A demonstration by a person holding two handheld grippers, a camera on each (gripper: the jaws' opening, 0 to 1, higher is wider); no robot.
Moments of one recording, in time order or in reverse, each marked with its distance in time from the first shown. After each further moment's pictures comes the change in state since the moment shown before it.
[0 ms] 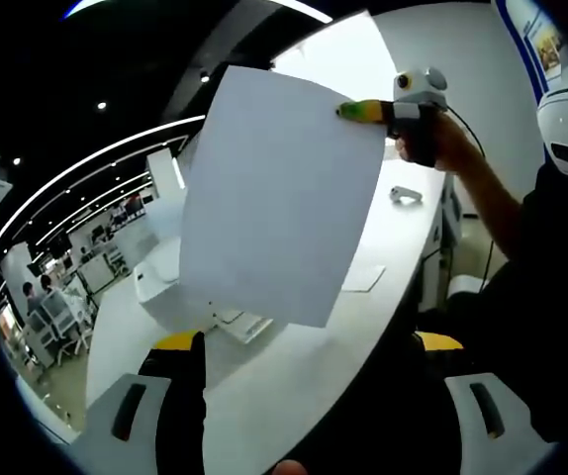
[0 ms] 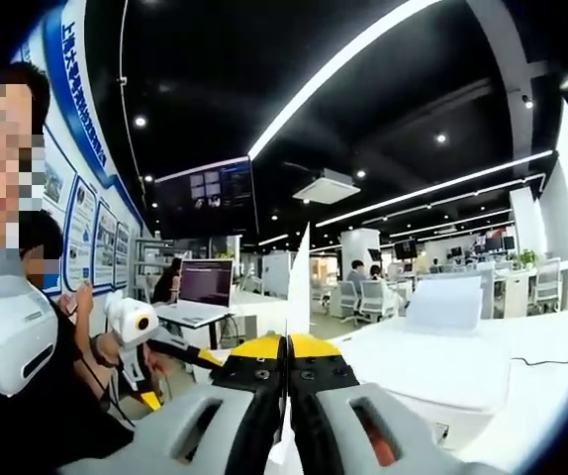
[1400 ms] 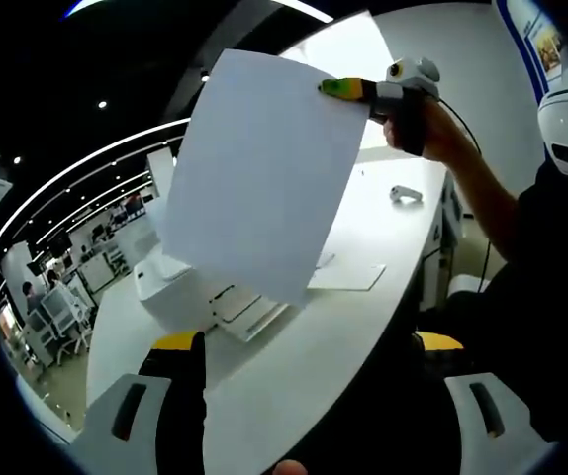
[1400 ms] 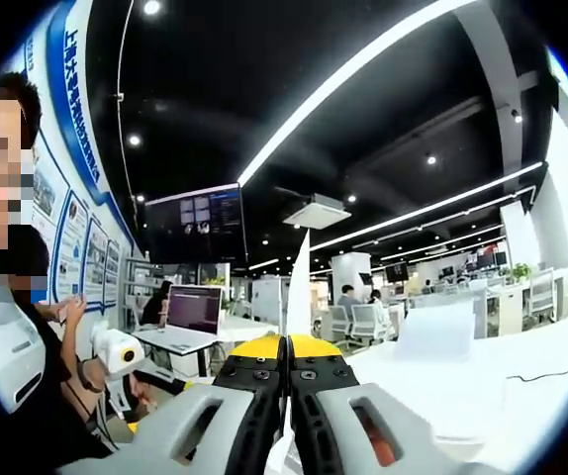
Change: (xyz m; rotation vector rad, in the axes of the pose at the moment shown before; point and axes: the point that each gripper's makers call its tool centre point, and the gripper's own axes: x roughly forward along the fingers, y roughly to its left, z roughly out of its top) left arm 0.000 0.001 -0.002 -0.003 0.002 0.001; right arm 0.012 -0.012 0.034 -0.005 -0.112 -0.042
